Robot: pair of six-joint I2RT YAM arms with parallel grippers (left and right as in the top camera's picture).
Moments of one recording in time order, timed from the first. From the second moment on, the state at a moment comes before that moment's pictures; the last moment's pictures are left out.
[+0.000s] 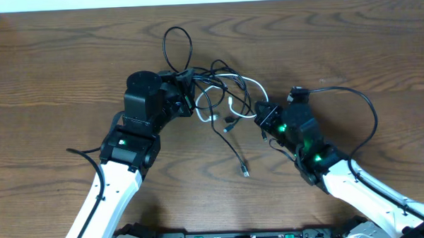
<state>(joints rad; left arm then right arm) -0.32 1.18 0.91 -0.16 0.15 -2.02 0.54 1.32 0.55 0.29 0.02 1.16</state>
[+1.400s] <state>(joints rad) -0.32 1.18 0.91 -0.13 0.72 -0.37 0.40 1.32 0.55 0.40 -0.39 0.66</state>
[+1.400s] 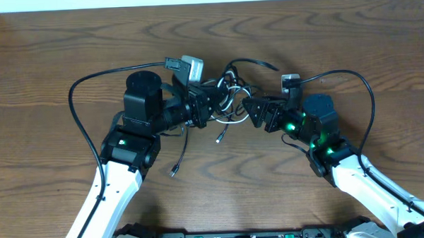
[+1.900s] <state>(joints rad) -0.32 1.18 0.91 -0.14 0.95 -0.20 0.40 1.32 0.55 0.41 -0.40 0.63</state>
